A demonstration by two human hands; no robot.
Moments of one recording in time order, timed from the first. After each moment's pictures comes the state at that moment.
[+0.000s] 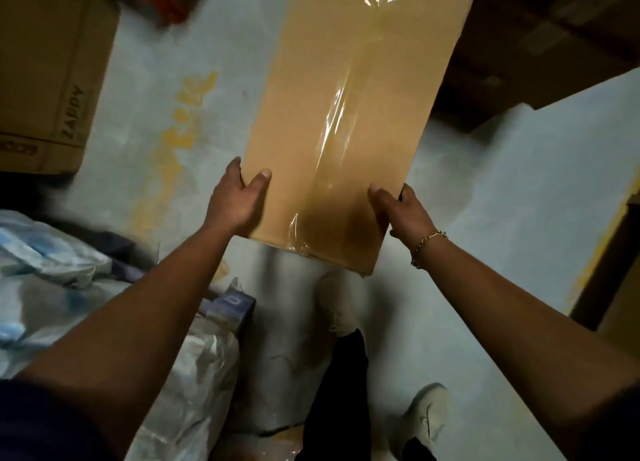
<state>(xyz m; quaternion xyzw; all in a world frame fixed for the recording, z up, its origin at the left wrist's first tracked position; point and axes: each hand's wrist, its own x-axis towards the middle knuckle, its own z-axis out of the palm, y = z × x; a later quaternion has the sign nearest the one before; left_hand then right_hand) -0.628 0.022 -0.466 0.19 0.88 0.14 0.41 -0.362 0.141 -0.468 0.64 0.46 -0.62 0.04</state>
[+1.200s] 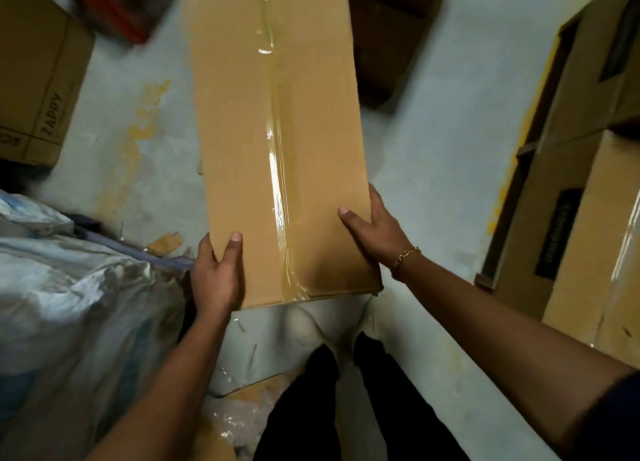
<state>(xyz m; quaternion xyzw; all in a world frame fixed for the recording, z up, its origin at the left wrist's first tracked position) -0.294 -0.142 -0.324 0.09 0.89 0.32 0.30 -0.094 0.037 -0.346 0.55 0.56 -0.62 -0.01</state>
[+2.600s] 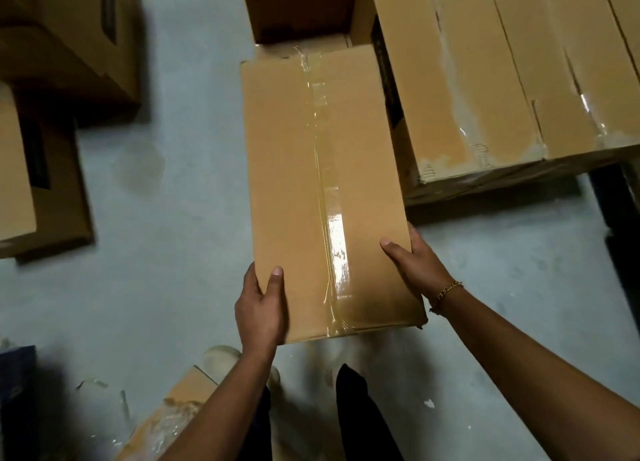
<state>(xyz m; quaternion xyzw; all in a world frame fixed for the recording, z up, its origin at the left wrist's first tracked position) 0.330 -0.207 -0.311 0.31 0.80 0.25 0.46 0.598 -0.158 -0.312 0.74 0.36 -0.54 -0.16</state>
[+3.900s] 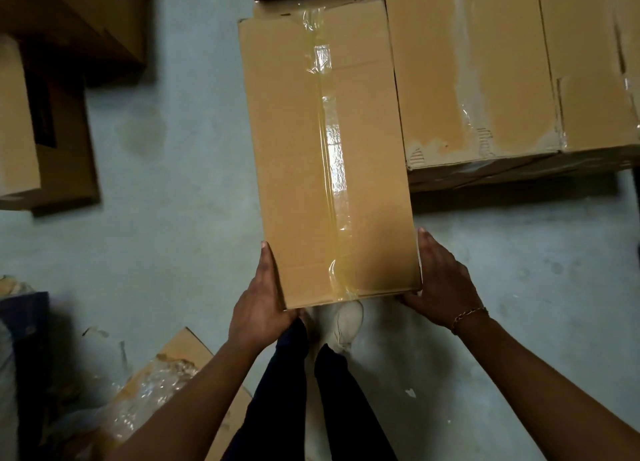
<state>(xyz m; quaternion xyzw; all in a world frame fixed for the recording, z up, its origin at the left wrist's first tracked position) 0.389 -0.235 -0.341 0.59 0.70 -0.03 0.40 0.721 -0.205 -0.361 0.65 0.68 -0.31 0.08</state>
